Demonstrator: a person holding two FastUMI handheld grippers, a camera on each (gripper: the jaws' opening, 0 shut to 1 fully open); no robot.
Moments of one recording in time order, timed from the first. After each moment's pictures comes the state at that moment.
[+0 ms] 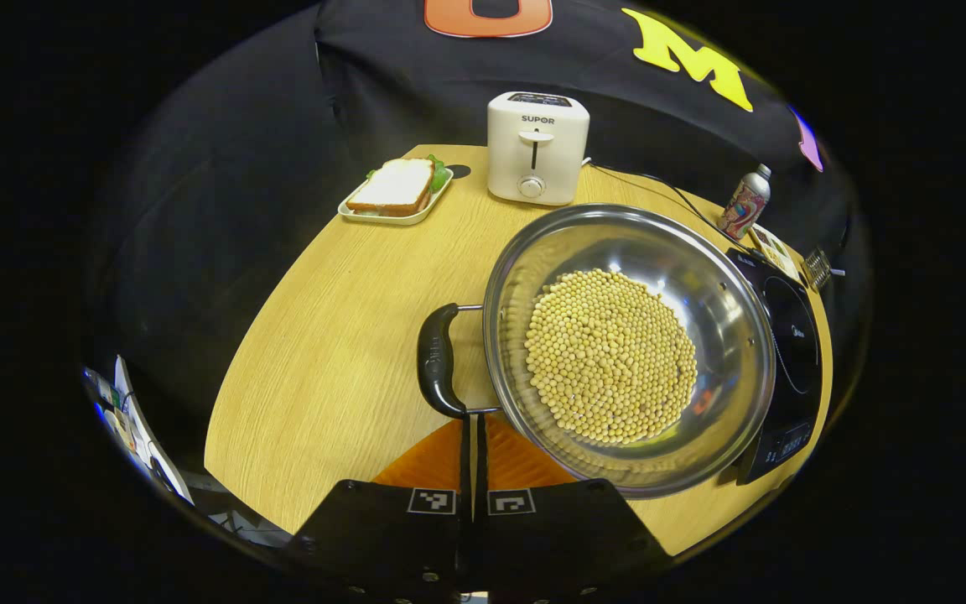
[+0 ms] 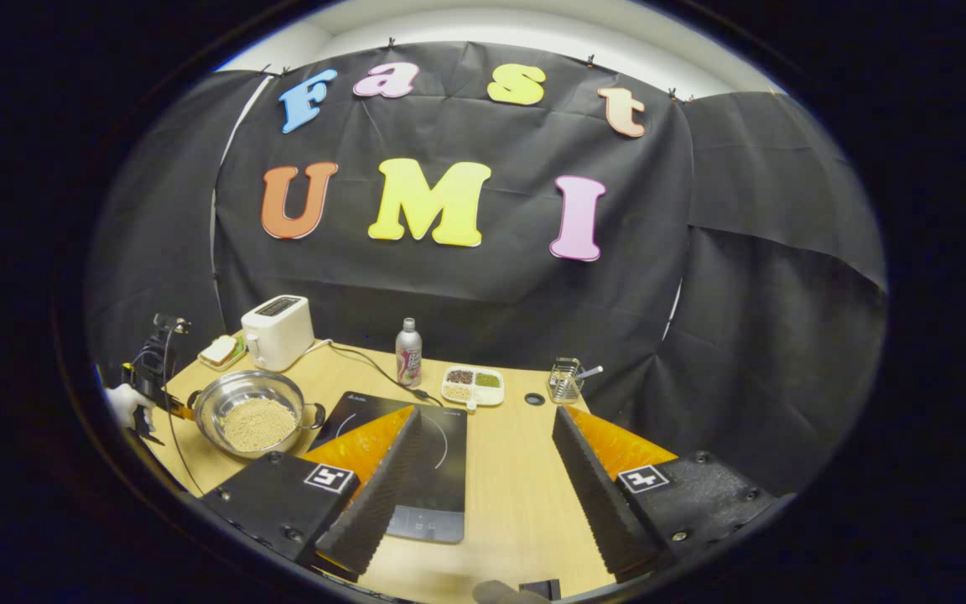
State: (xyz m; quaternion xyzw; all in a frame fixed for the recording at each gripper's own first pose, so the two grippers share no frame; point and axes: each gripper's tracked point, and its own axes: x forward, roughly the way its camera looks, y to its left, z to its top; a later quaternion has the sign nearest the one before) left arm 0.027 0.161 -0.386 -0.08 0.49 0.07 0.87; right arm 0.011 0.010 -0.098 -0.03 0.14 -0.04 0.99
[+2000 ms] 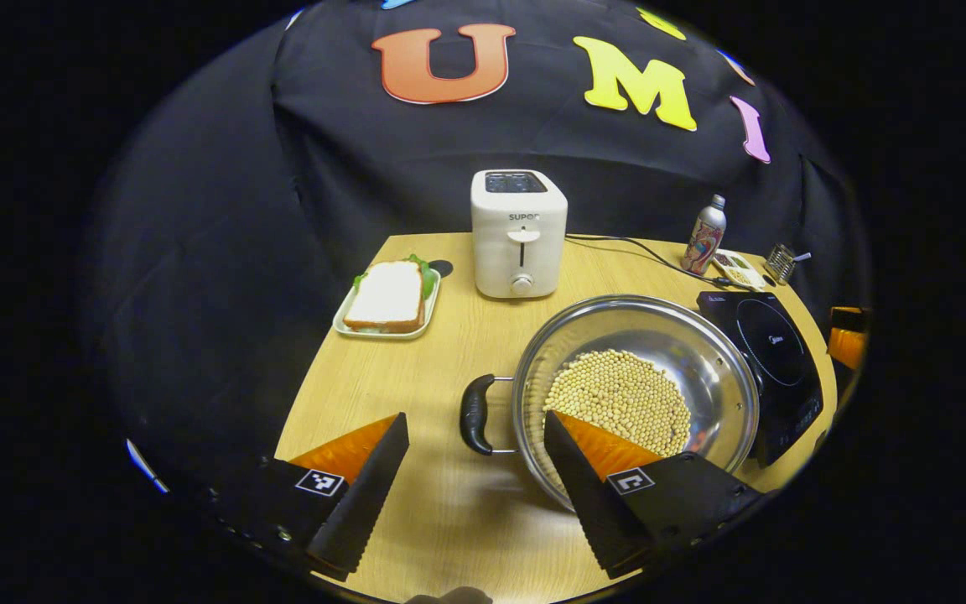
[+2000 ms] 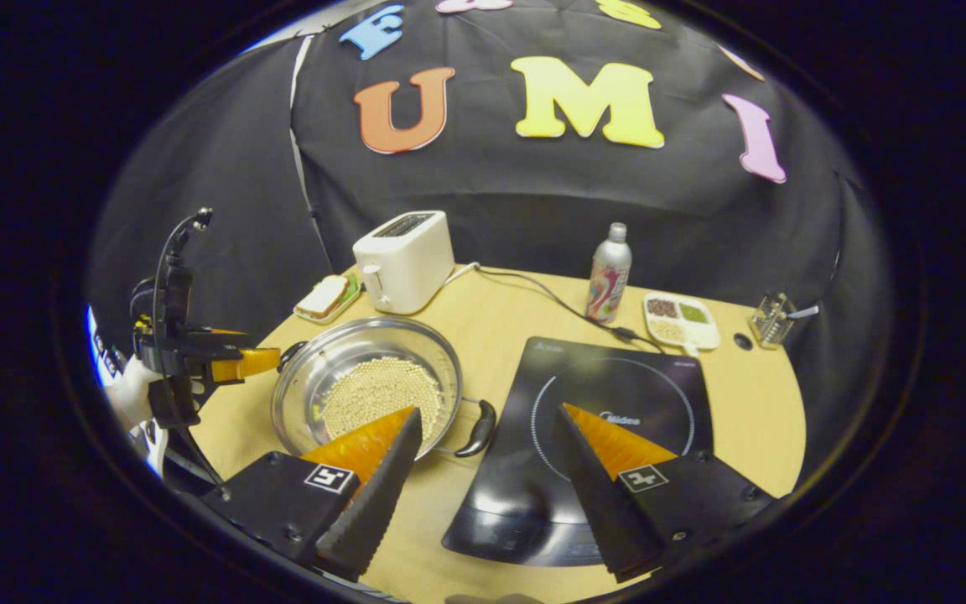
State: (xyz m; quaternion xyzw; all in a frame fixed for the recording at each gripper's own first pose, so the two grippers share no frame) left arm 0.089 0.199 -0.336 -0.01 0.38 -0.03 0.93; right arm 0.126 0.278 -0.255 0.01 0.32 0.16 0.93
